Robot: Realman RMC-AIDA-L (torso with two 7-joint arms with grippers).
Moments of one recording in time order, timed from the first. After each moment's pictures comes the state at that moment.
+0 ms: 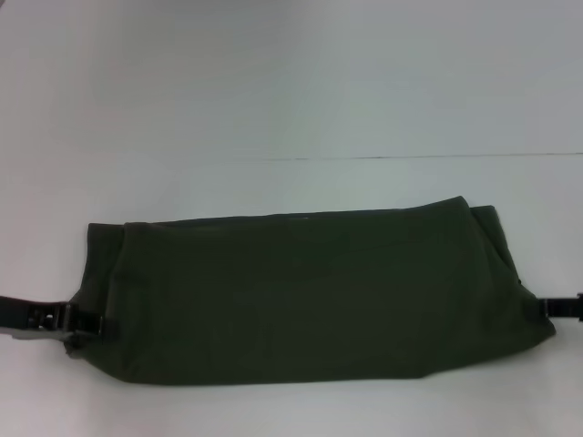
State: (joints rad) left arm -0.69 -1.98 0.33 0.76 2.69 1.62 -2.22; right arm 0.53 1.91 -0.57 -0.65 -2.28 -1.48 2.05
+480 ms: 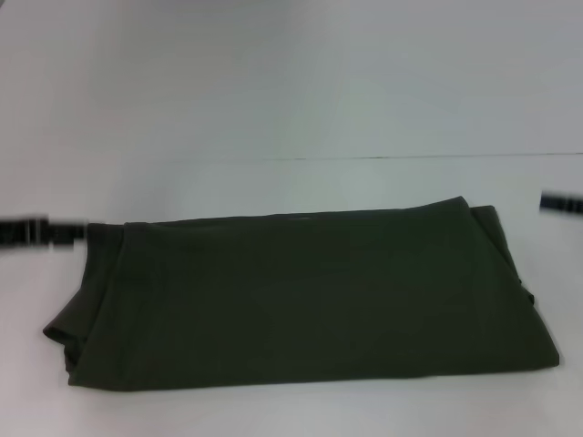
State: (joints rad) left arm -0.71 -1.95 0.27 0.83 2.54 1.57 -2.17; right arm 0.57 1.89 -0.41 -0.68 -2.16 -1.44 1.95
